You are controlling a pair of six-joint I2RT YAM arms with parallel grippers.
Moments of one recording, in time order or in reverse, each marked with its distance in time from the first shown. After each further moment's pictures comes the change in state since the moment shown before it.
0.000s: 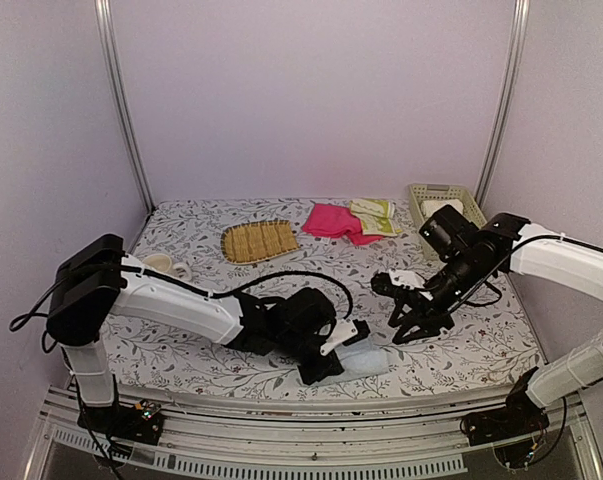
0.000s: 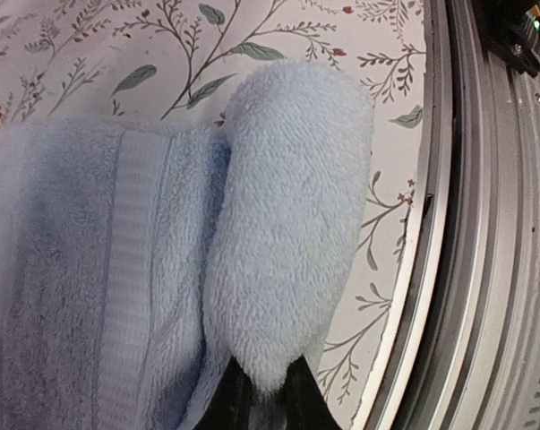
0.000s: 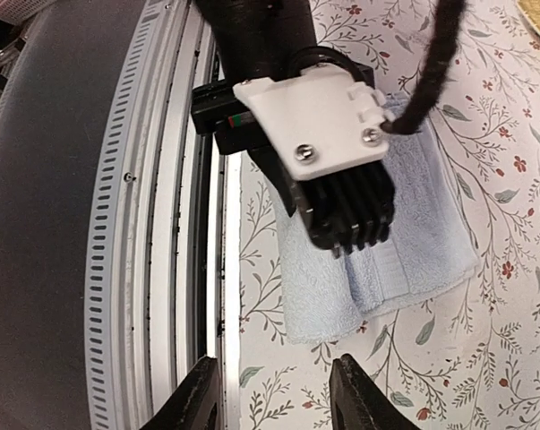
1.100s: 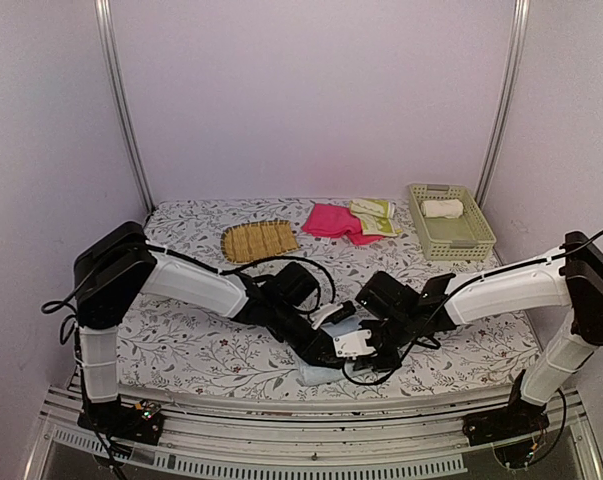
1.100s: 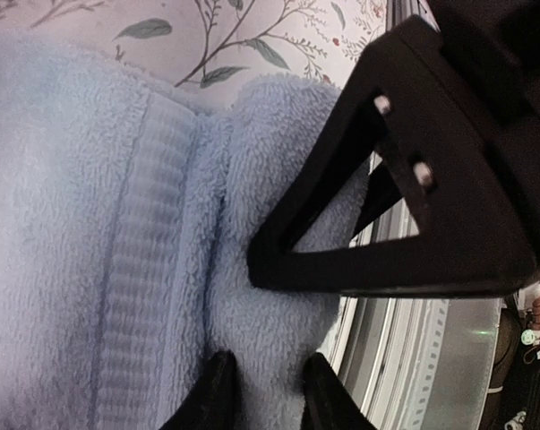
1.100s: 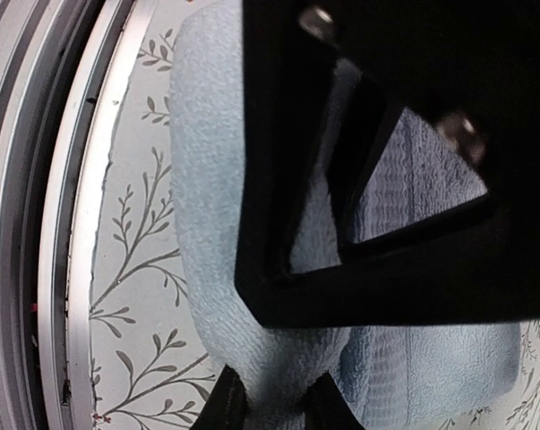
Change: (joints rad) left arm 0.219 0.145 0.074 0.030 0.557 -0.217; right arm 0.322 0.267 -0.211 0.569 0.481 -0.038
